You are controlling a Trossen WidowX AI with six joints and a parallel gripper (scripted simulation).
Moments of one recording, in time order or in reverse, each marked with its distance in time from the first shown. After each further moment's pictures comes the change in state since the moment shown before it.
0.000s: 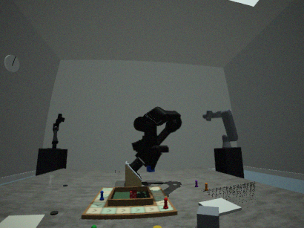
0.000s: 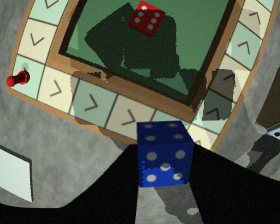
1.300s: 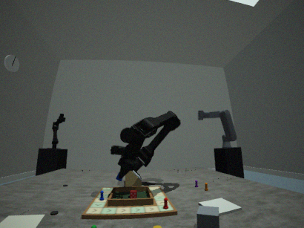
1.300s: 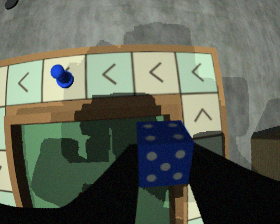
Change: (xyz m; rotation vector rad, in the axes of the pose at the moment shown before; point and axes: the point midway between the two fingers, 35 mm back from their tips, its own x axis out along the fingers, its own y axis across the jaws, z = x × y) arm 0.038 -0.060 0.102 0.434 -0.391 -0.222
